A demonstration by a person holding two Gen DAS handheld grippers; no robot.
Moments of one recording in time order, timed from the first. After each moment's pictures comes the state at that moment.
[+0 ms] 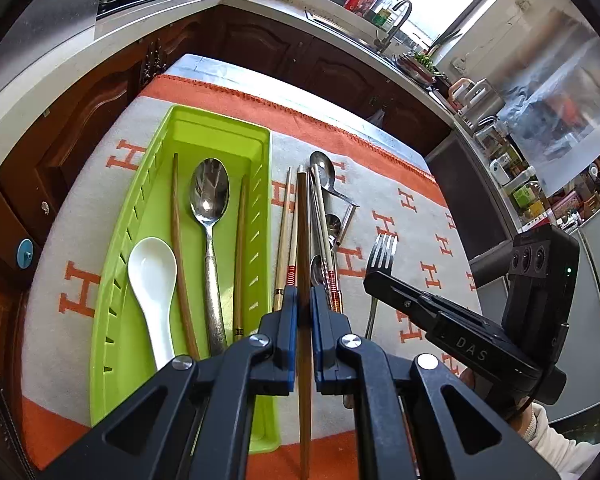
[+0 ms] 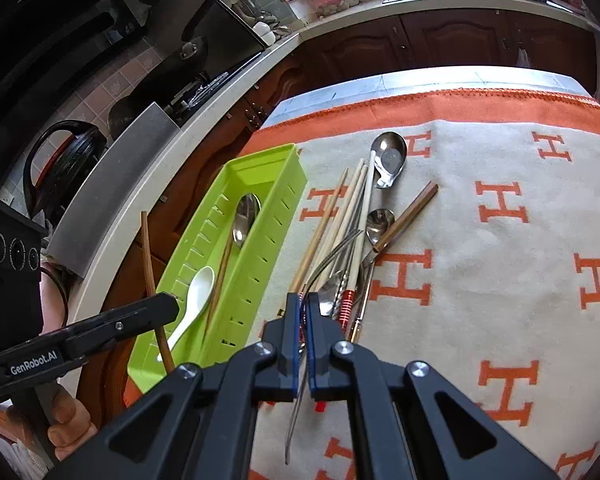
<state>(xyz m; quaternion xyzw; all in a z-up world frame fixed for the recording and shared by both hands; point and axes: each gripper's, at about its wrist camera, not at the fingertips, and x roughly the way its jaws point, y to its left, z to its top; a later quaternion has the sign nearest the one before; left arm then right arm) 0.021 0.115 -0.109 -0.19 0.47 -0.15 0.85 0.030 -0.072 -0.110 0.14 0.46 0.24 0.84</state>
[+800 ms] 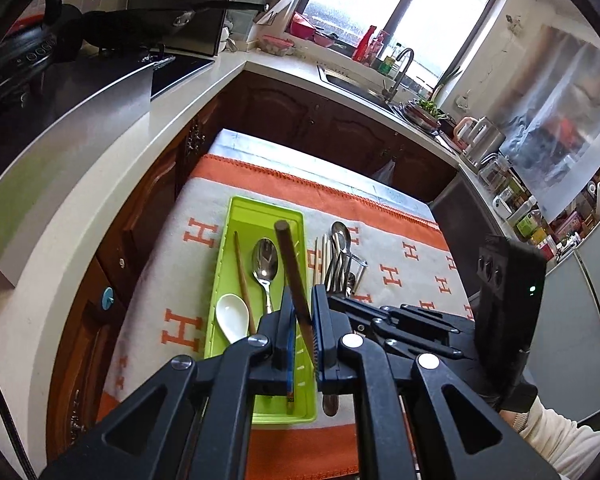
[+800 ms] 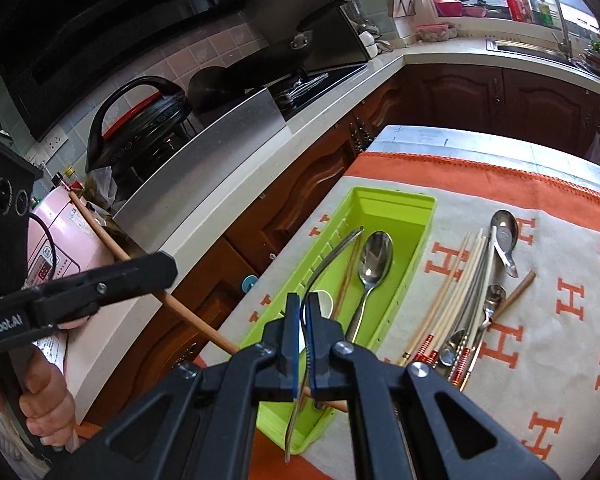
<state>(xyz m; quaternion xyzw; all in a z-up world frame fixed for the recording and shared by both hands) -0.019 0.180 -0.006 -0.16 0.41 -0.10 0.89 0.018 0.022 -0.043 0.06 0.42 0.35 0.84</state>
